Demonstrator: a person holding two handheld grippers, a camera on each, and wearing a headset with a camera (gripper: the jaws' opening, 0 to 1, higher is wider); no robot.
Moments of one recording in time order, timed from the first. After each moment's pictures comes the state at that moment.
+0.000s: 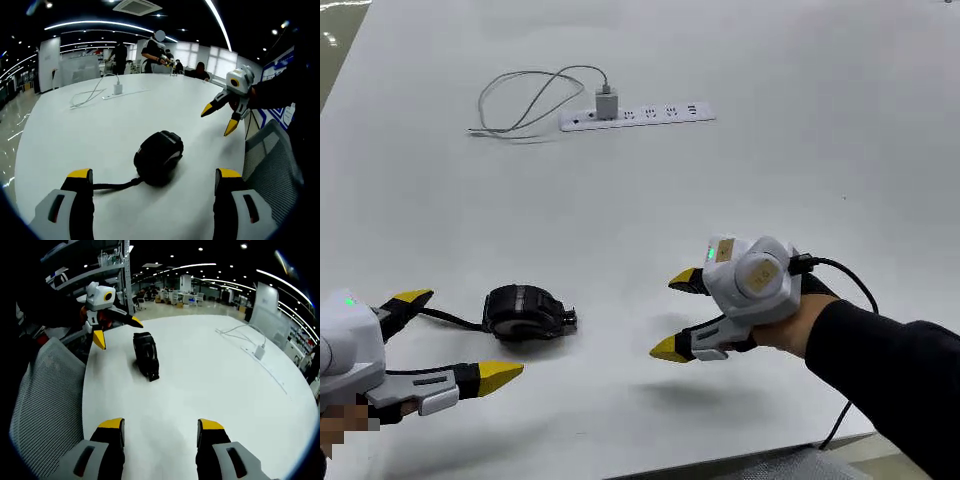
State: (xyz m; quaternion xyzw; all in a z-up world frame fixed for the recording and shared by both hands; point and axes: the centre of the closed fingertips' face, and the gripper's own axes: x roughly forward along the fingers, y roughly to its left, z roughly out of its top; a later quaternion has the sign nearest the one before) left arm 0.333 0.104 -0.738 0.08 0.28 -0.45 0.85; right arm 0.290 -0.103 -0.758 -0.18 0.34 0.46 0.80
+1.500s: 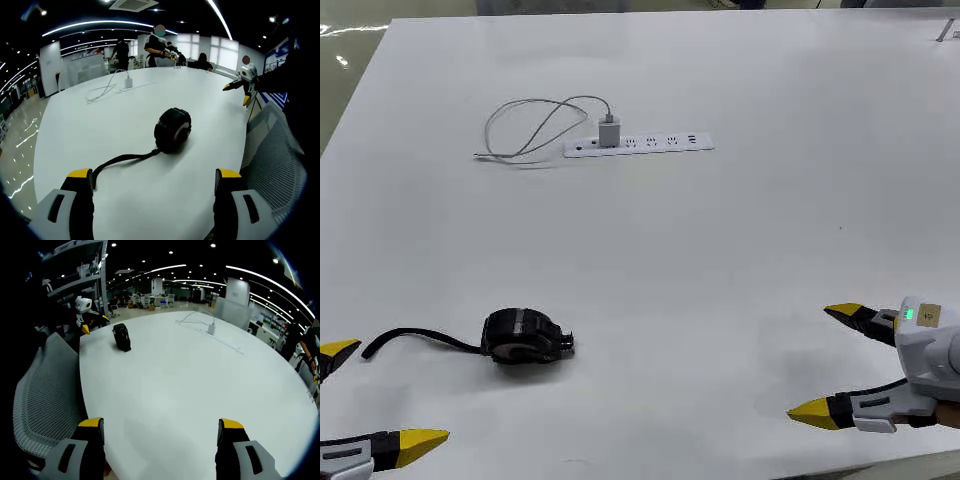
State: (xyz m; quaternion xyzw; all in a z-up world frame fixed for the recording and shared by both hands) left arm 0.318 0.172 -0.735 0.13 0.28 -0.42 0.85; right arm 0.229 -0.260 -0.747 -0.15 0.34 0.36 0.86
